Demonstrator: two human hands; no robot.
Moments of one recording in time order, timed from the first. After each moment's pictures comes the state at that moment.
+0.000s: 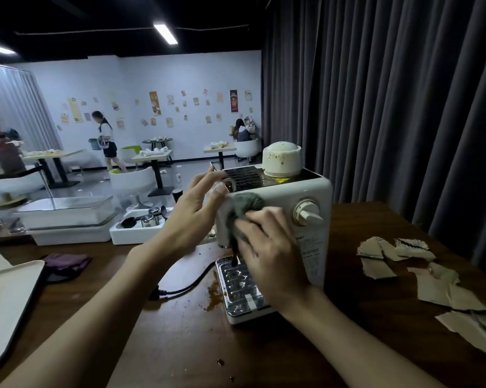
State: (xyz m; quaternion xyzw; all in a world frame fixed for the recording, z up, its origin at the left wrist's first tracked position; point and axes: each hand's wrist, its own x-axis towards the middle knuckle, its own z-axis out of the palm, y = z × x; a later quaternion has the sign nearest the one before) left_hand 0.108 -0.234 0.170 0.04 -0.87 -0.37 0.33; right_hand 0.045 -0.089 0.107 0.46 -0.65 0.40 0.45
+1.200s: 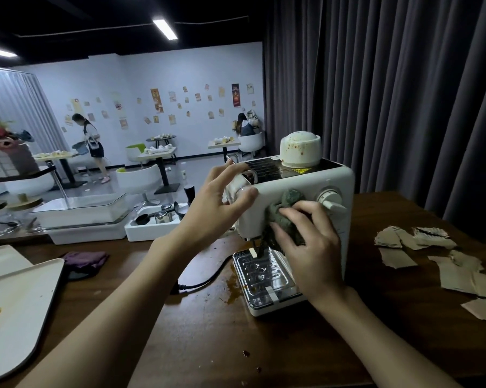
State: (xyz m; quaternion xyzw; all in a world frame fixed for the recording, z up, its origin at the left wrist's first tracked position) left_hand 0.111 -0.241 0.173 0.02 -0.89 -0.33 0.31; right_hand 0.035 -0.084 0.087 0.37 -0.66 0.49 0.44
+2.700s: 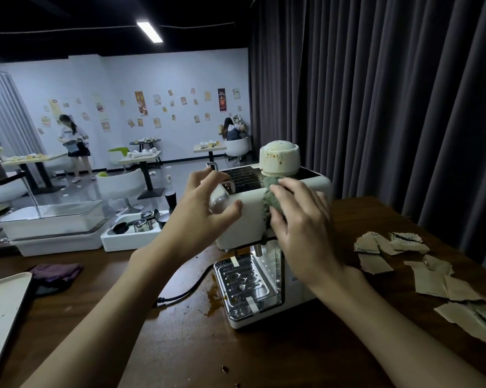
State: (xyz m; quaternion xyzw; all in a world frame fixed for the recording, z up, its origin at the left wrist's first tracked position) left_hand 0.102 -0.234 0.175 0.03 -0.91 -0.28 0.32; right_hand 0.019 -0.063 0.136 0.37 -0.74 0.33 0.46
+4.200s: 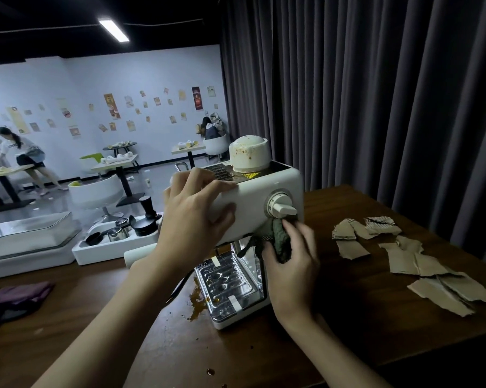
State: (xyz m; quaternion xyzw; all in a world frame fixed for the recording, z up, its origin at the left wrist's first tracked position) left_hand 0.080 -0.212 0.162 -0.05 -0.90 -0.05 0.44; right_hand 0.031 -0.070 0.057 0.16 -0.69 0.61 0.36
